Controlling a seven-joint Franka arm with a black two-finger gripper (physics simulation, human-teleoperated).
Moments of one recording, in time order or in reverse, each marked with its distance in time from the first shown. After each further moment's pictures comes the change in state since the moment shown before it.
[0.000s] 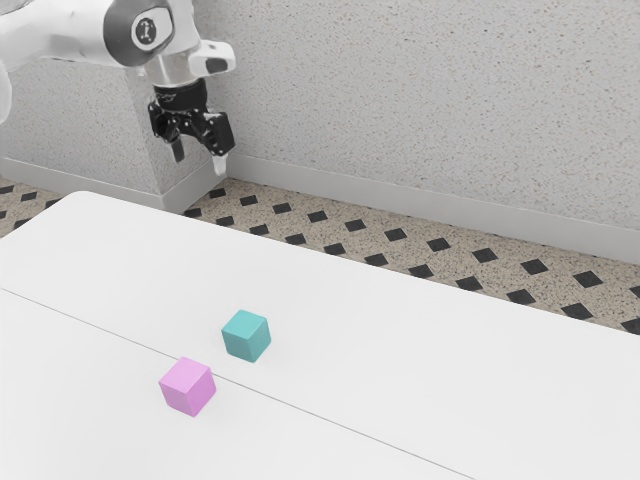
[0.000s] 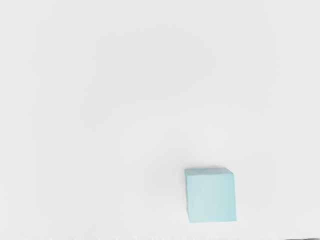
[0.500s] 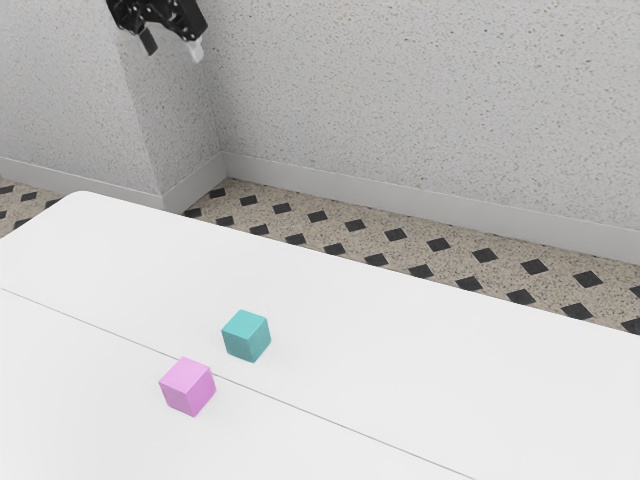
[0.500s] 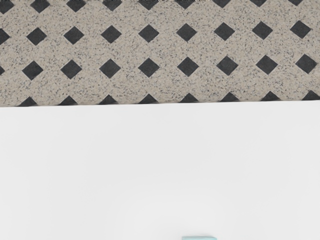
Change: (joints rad) arm 0.001 -0.001 0.001 0.386 -0.012 -0.122 -0.016
